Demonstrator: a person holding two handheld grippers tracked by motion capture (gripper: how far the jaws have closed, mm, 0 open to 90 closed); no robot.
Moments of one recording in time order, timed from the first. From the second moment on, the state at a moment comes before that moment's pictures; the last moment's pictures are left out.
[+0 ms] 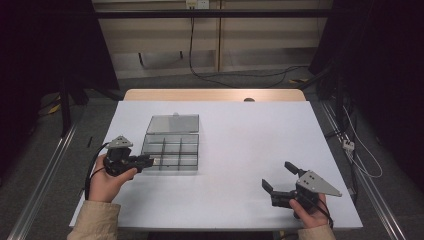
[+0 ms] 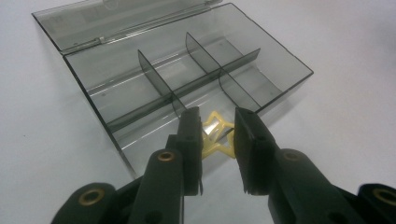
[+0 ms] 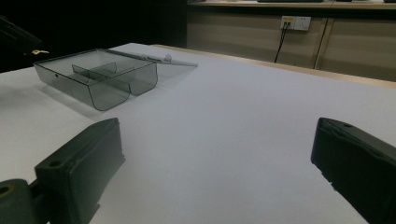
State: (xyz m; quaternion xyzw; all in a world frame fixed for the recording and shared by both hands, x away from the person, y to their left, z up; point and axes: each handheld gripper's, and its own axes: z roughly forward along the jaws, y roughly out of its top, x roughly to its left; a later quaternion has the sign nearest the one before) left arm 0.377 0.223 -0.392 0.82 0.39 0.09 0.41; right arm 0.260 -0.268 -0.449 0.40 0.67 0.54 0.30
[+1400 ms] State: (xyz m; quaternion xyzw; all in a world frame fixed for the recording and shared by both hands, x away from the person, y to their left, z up) left arm 0.390 0.227 -0.396 0.81 0.40 0.10 0.41; right arm 0.259 -0.268 -0.449 0.40 0.67 0.55 0.30
